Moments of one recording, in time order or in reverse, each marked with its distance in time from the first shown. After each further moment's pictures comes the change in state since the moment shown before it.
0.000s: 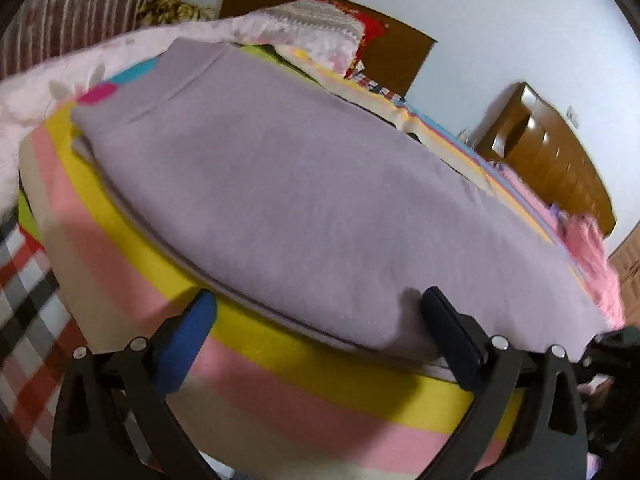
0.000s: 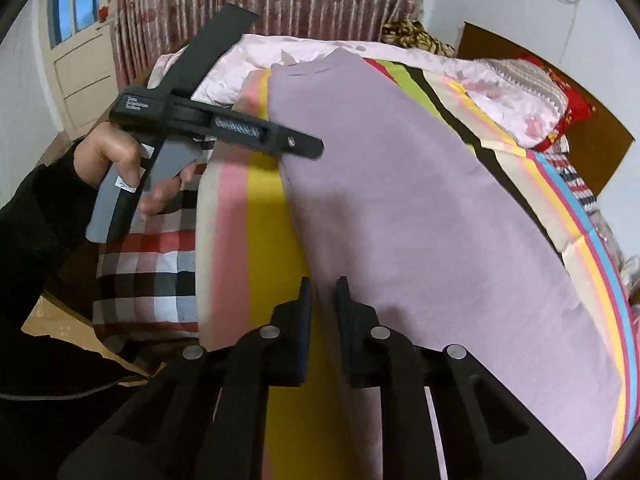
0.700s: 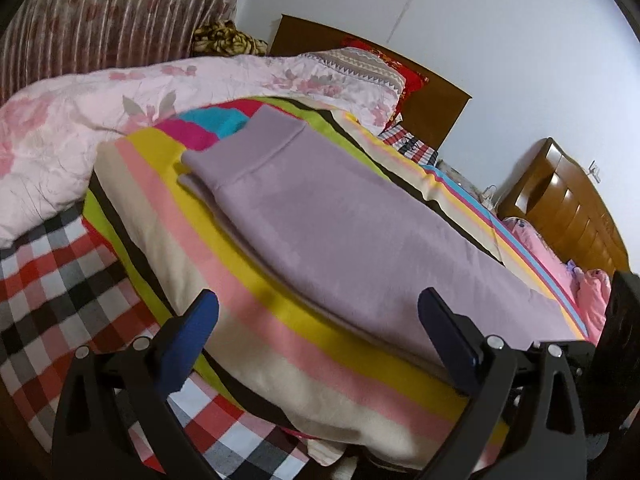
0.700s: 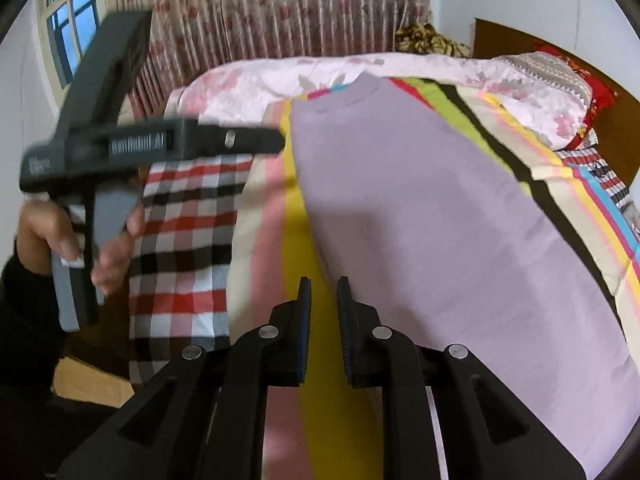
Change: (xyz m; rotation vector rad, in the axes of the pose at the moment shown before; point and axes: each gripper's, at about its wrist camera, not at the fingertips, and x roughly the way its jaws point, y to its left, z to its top) left arm -0.079 0.017 -0.003 -0.117 -0.170 0.086; right arm 0.035 0.012 0.061 0.058 -0.061 0.117
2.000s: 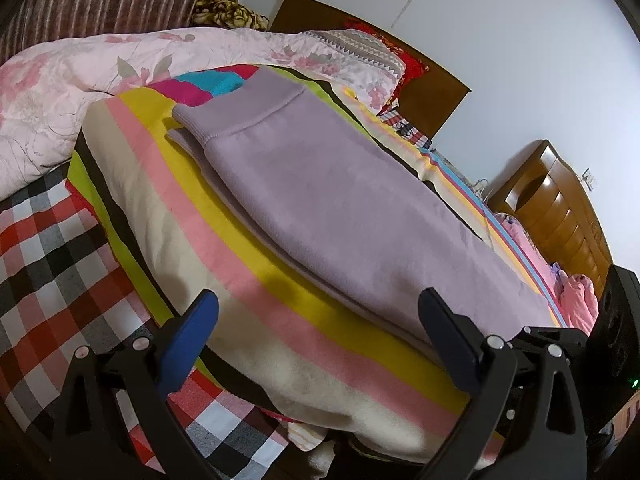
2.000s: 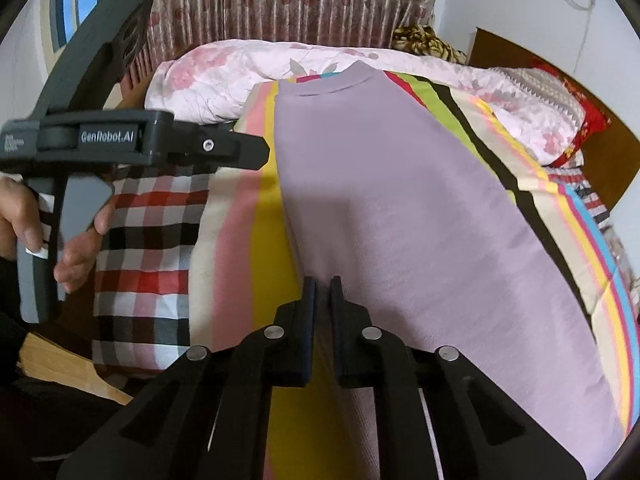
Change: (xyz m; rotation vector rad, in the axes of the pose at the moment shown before) left arm 0.009 0.009 -0.018 -0.063 0.064 -0.053; right arm 0.010 0.005 -0.001 -0.107 0.025 -0.113
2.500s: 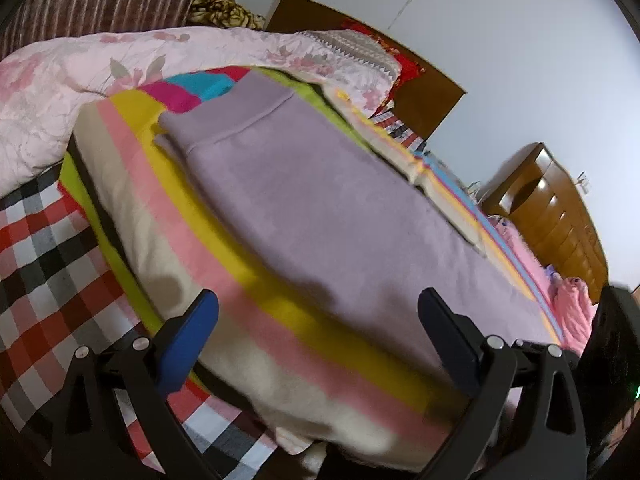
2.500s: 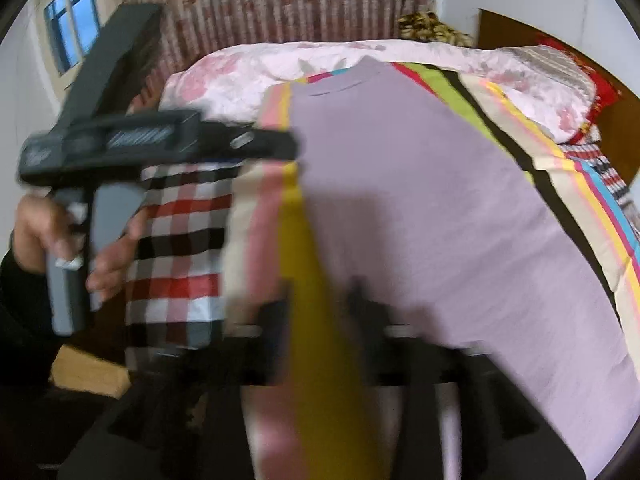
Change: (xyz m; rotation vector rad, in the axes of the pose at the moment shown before) left arm 0.001 -0.011 0.012 -0.004 -0.007 -0.037; right arm -0.016 0.004 -0.001 0.075 0.023 0.159
